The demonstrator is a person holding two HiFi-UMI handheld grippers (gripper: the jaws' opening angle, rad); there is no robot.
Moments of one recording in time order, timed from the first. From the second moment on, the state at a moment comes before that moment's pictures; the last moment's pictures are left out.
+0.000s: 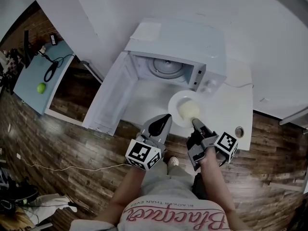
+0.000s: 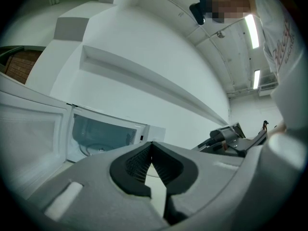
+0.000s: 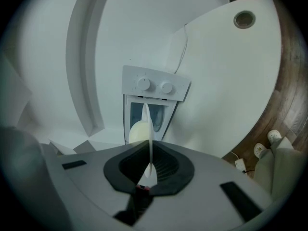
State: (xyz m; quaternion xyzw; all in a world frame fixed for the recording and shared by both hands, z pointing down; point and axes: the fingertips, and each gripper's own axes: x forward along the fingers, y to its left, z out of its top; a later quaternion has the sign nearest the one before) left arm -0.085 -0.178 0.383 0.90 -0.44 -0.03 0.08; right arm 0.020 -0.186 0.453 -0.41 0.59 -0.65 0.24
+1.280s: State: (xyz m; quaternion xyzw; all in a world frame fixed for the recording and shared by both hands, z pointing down) left arm -0.110 -0.208 0.309 0.91 -0.40 -0.07 0.00; right arm 0.001 -0.219 0.375 -0.41 0.59 -0.63 0.28
